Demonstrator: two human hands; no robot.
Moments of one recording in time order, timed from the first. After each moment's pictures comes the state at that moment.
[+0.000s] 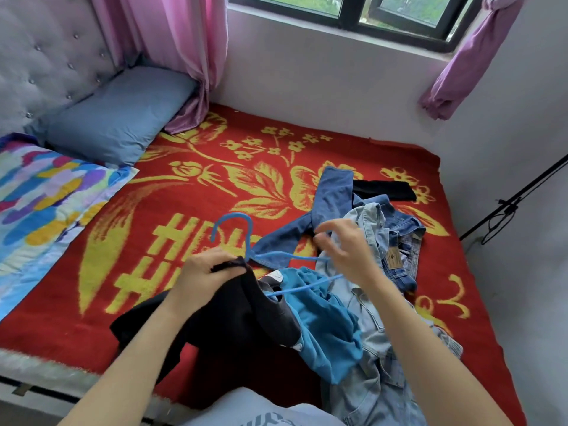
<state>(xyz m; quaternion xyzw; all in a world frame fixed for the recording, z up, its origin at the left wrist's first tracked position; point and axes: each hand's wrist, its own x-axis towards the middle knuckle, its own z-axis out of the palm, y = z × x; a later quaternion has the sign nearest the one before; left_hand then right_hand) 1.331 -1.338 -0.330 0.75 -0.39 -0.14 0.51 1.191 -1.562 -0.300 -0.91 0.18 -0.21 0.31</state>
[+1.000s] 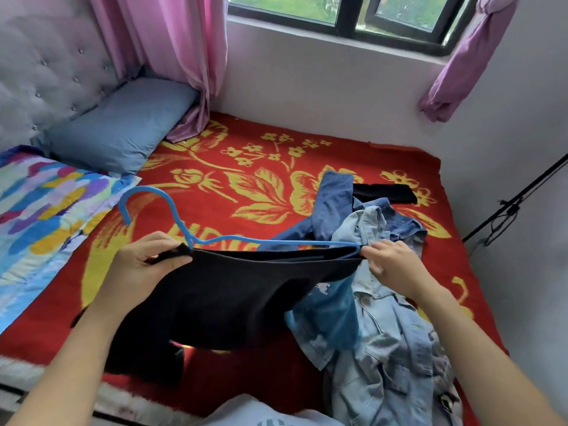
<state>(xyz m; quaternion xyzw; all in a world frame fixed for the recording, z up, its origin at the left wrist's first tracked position) 1.359 -1.290 -0.287 0.73 -0.42 -0.01 0.54 1.128 -1.633 -0.317 -0.99 0.09 -0.11 -0.05</state>
